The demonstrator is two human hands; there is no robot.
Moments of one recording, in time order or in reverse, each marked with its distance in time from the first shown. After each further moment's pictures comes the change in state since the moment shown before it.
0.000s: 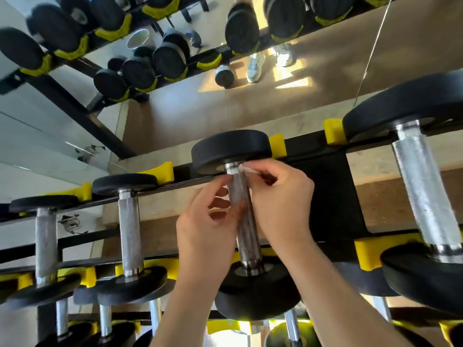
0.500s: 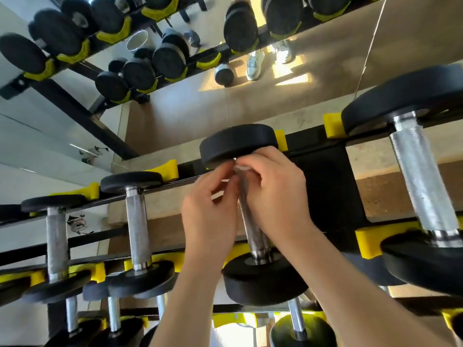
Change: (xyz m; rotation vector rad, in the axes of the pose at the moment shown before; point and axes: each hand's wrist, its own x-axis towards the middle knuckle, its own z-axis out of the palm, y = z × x) left_hand 0.010 0.015 -0.002 -0.096 -0.014 -0.003; right_hand -0.002 -0.003 -0.002 -0.267 -0.066 -0.332
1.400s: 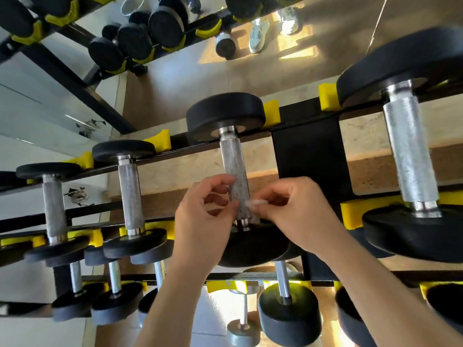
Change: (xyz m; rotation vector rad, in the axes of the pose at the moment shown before) left_hand -0.049 -0.011 -0.009 0.089 -0.119 -0.140; right_hand -0.047 0.023 -0.056 0.275 -0.555 0.397
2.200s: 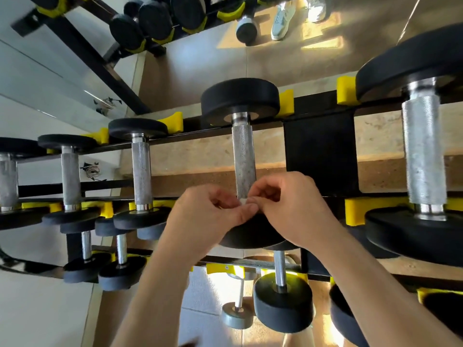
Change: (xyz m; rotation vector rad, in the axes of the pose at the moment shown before) left_hand -0.010 0.015 -0.016 0.226 -0.204 -0.310; right_hand -0.003 -0.010 0.005 -0.146 -0.127 -0.021
